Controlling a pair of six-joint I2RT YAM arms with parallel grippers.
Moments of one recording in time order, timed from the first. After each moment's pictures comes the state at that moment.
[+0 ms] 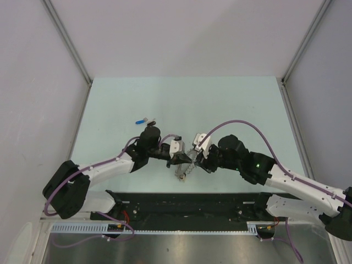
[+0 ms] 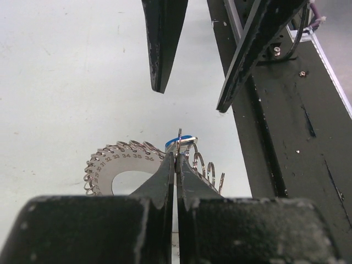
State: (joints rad) left arm -0.72 1.31 0.62 0.28 0.89 0.38; right arm 0.99 0.95 0.80 -0.36 -0.11 -0.17
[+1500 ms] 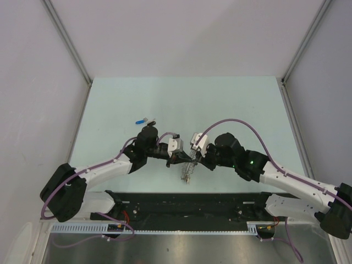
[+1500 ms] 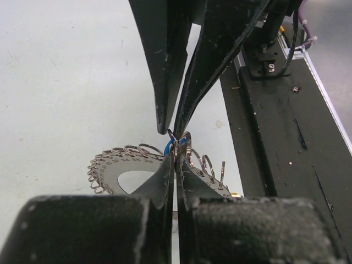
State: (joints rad) left arm -0.72 1.27 0.61 0.33 0.90 0.29; right arm 0.93 1.01 0.77 -0.31 -0.15 -0.20
